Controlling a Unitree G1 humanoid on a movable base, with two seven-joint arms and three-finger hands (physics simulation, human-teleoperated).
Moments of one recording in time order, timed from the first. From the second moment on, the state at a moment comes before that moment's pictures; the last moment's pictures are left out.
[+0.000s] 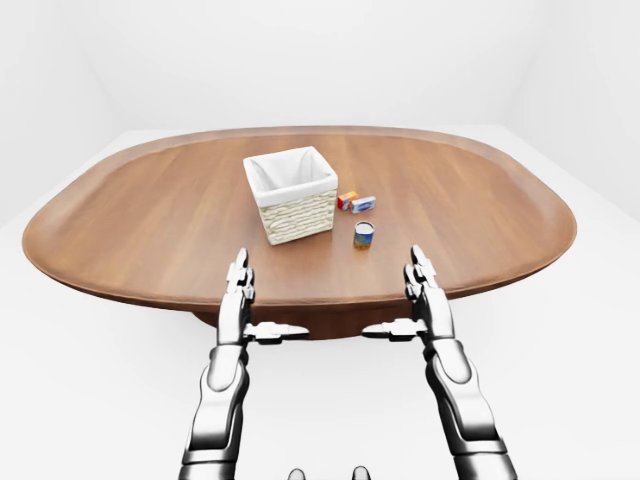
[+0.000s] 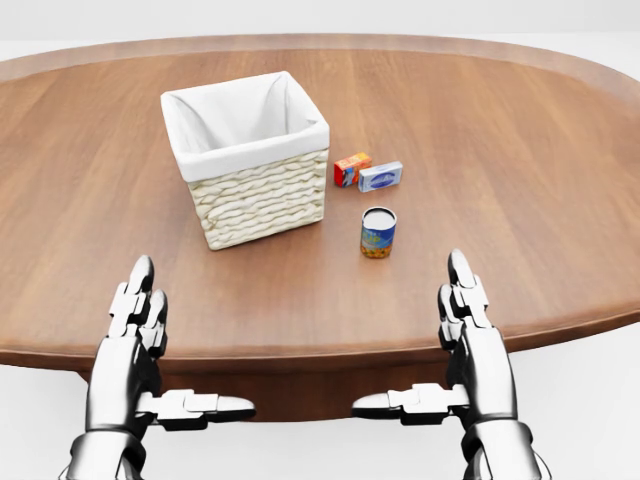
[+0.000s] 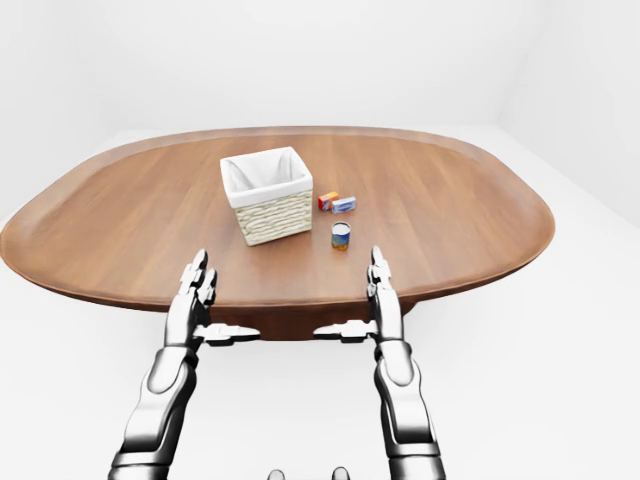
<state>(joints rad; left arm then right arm) -0.01 0.01 0.02 0.02 -0.01 0.00 -0.01 0.00 -0.01 -0.01 0.00 0.01 0.01 0.02</state>
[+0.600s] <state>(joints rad) 0.24 -0.01 0.08 -0.43 -0.02 -0.02 -0.03 -0.03 -0.03 -0.06 -0.01 0.07 0.09 0.04</state>
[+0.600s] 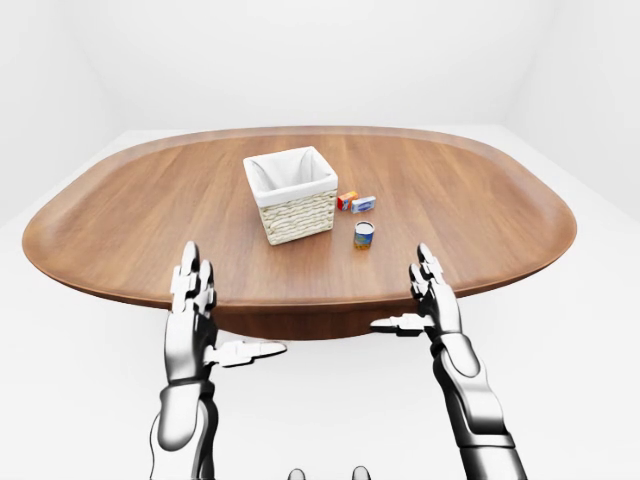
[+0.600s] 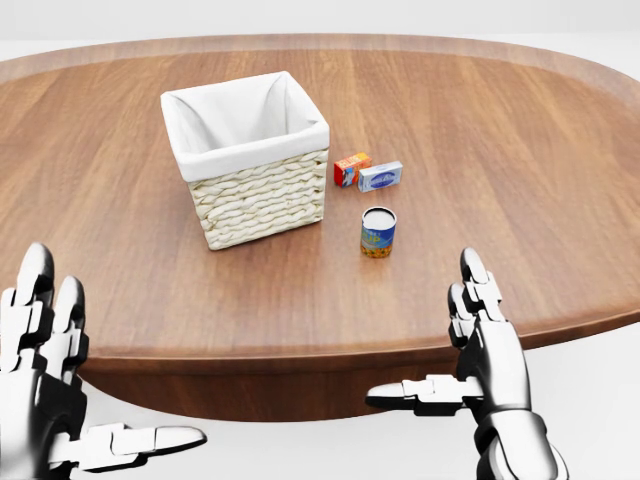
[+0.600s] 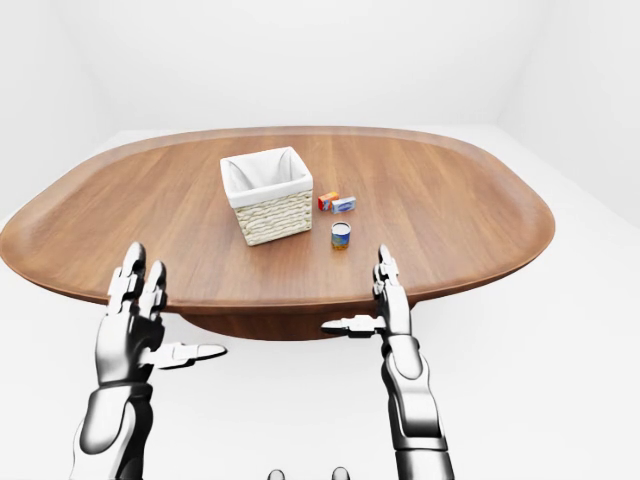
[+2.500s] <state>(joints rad) 0.49 -0.09 0.10 -0.75 -0.07 -0.09 -0.07 0.00 -0.02 -0.05 -0.04 0.05 0.08 0.06</state>
